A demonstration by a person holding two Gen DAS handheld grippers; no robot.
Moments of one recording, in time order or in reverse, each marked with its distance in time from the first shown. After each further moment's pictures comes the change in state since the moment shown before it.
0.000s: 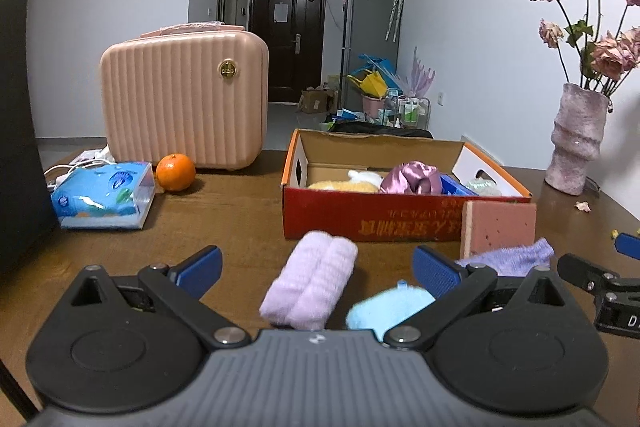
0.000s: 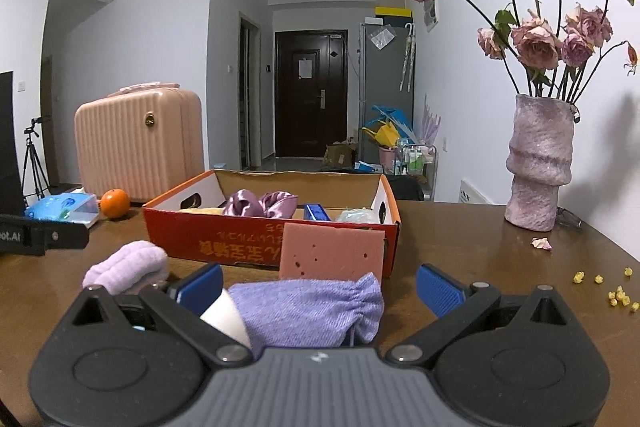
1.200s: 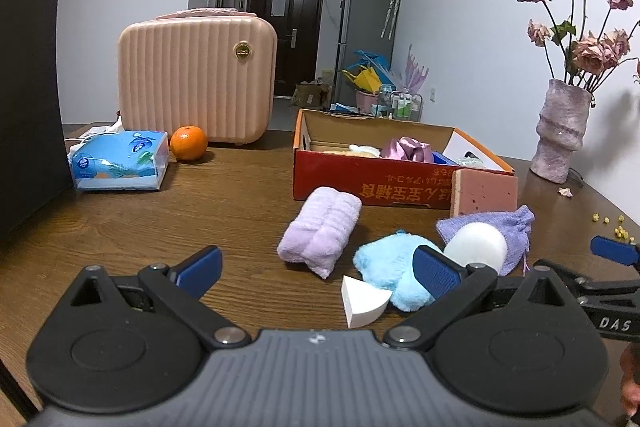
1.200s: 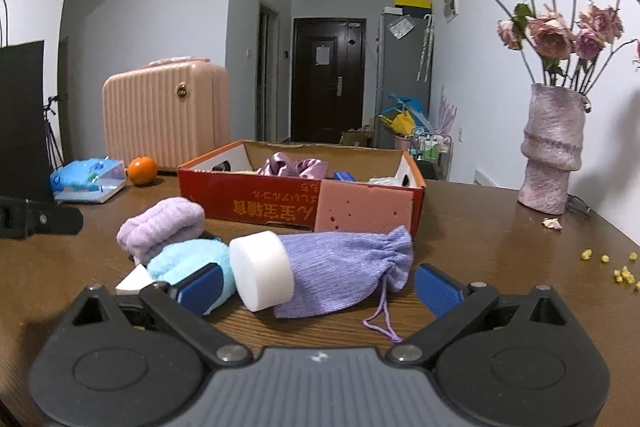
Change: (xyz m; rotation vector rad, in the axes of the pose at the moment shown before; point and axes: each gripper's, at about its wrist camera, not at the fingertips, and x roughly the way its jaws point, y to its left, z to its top) left arm -0.040 0.023 -0.034 -0.030 0.012 -0.030; right arm -0.019 0.023 -0.028 -0.046 0.049 0.041
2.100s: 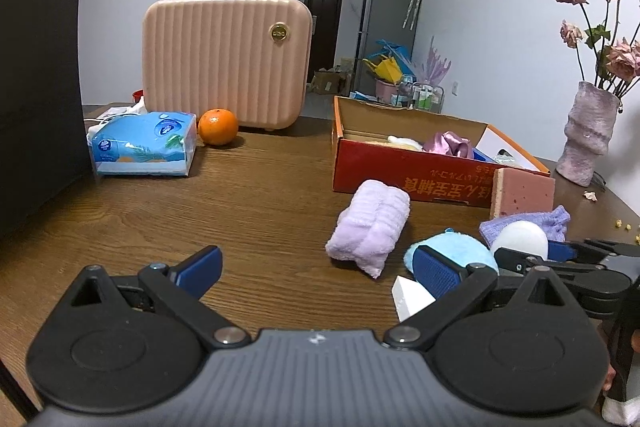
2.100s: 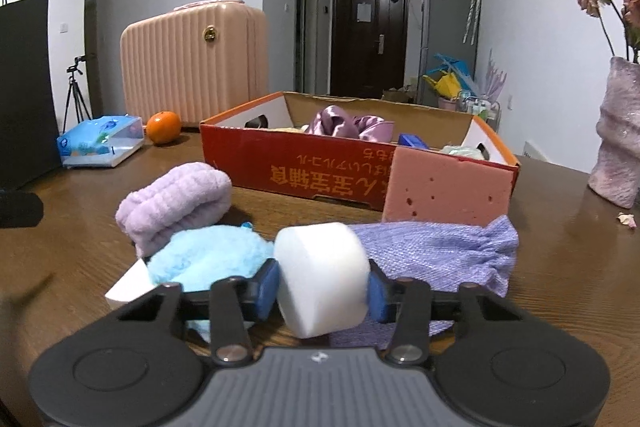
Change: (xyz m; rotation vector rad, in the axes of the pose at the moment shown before) left arm 0.018 0.035 0.004 -0.039 0.043 0.039; right arm 0.086 0.028 0.009 -0.042 0.142 0.116
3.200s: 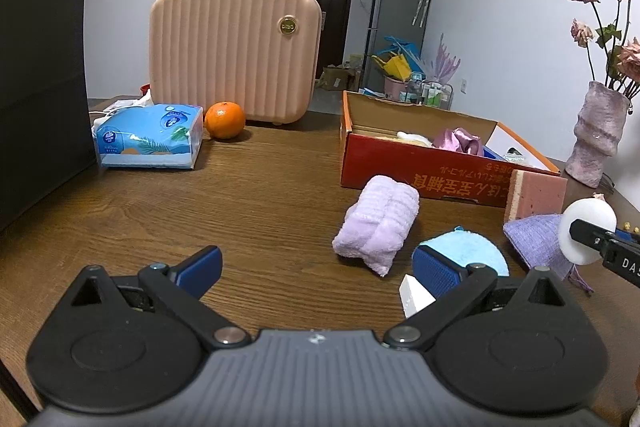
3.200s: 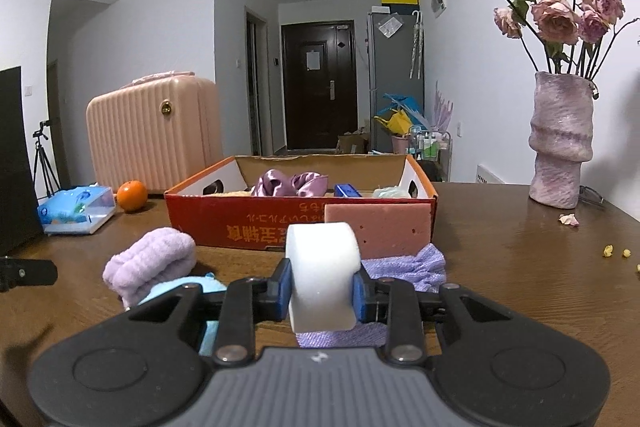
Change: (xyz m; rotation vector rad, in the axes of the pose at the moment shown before) left arm 0.007 0.000 -0.001 -0.019 0.013 0.027; right arm -0.057 -0.027 -0.002 0.122 -0.171 -0.109
